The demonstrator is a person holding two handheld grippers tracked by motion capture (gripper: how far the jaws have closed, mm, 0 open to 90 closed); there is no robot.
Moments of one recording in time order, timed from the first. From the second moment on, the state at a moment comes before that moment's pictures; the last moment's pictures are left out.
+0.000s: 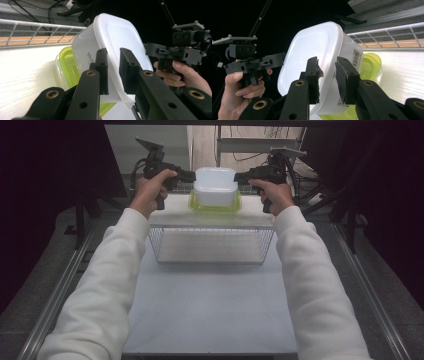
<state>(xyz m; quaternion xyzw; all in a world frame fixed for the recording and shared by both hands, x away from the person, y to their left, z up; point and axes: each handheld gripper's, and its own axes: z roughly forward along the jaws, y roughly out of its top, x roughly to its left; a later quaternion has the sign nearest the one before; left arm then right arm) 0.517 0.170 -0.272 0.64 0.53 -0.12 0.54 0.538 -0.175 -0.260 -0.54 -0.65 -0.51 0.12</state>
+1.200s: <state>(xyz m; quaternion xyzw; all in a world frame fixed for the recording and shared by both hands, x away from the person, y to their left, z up) 0.436 0.175 -0.260 0.69 0.45 0.03 0.56 0.469 -0.191 -0.248 -0.42 -0.72 -0.55 -0.04</state>
